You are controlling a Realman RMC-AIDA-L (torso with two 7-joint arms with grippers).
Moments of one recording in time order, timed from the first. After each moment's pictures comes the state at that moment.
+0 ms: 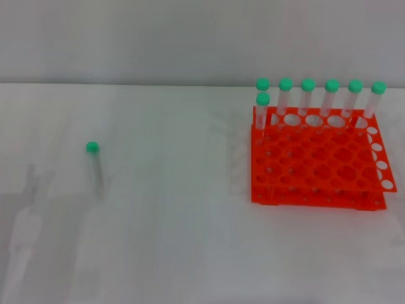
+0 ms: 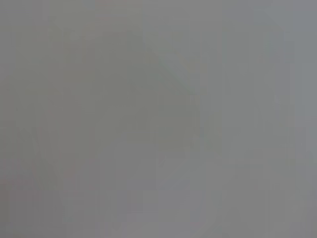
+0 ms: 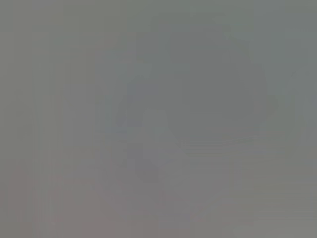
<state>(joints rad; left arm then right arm) -0.29 -2.08 2.46 0.11 -1.22 1.44 -0.41 0.30 2.03 -1.66 -0.08 0.21 -1.46 0.48</state>
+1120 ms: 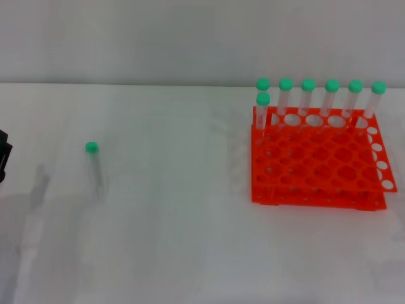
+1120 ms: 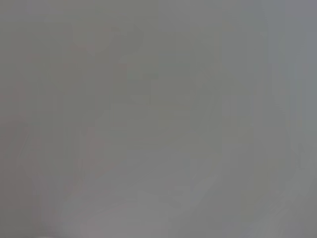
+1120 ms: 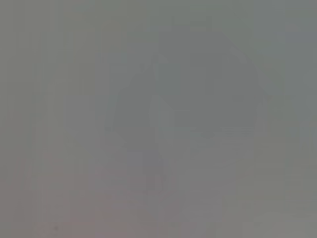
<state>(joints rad) -0.29 -2.09 2.46 0.17 -1.22 1.33 -0.48 0.32 2.02 -1.66 -0.08 0.21 -1.40 0.38</state>
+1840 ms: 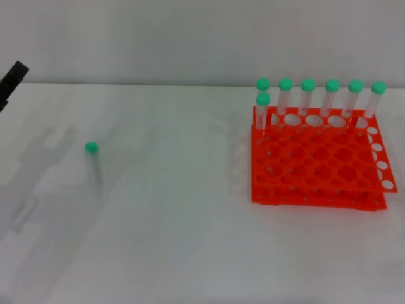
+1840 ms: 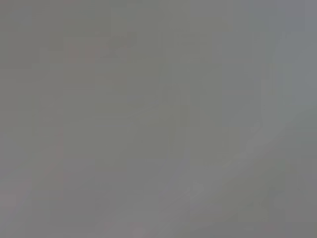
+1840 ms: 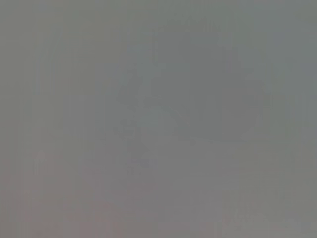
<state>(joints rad) -0.56 -1.96 2.50 -0.19 -0.88 1.38 -1.34 0.32 2.01 -1.63 -0.08 0.21 -1.41 0.37</state>
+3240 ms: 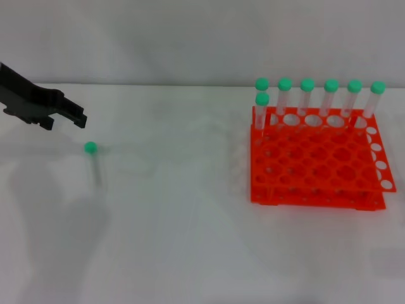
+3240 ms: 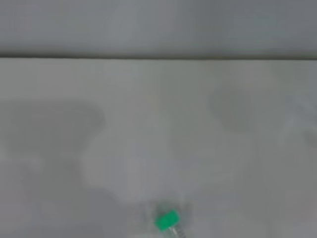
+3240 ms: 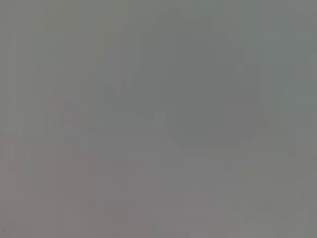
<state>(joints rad) -1.25 -1.85 2.85 -0.67 0.49 1.43 -2.32 0.36 2.01 -1.55 -0.08 0.21 -1.35 0.29</state>
